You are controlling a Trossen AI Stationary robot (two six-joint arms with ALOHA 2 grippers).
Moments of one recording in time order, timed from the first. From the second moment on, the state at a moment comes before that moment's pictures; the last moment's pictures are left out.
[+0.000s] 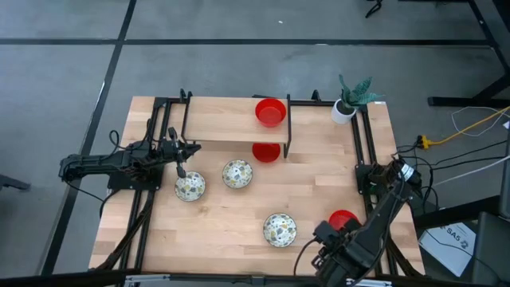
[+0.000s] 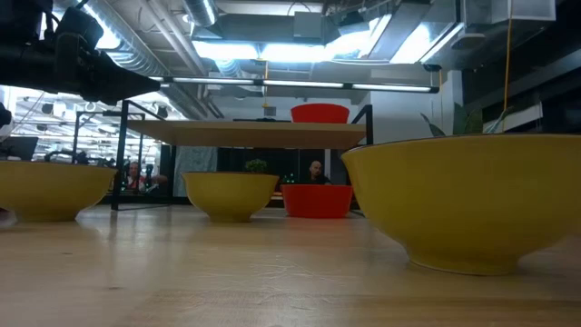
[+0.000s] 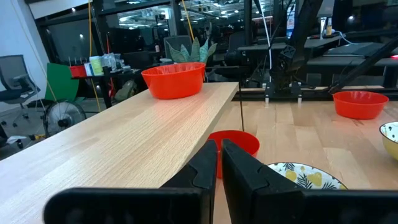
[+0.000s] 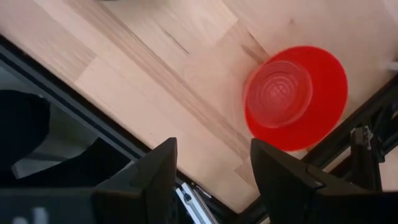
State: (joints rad) left arm 0.08 0.01 0.03 0.00 -0.27 0.09; right arm 0.89 1.89 1.83 -1.53 0.06 1.69
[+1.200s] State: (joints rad) left arm 0.08 0.01 0.03 0.00 -0.27 0.09; right arm 0.92 1.89 1.66 -1.40 0.07 1.70
